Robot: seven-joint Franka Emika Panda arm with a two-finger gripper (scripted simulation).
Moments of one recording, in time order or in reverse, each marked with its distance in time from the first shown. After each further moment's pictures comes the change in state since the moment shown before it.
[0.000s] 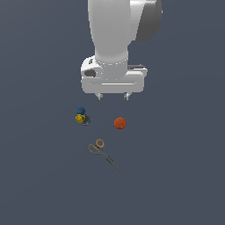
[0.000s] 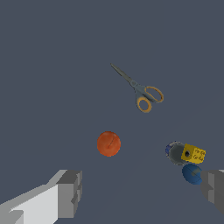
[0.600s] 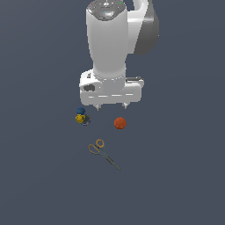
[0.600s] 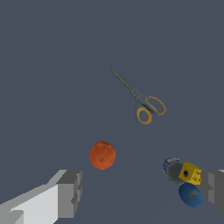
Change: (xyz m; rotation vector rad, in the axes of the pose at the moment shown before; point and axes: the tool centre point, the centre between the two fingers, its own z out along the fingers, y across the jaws) arm 0.026 0.007 0.025 -0.012 0.006 -0.083
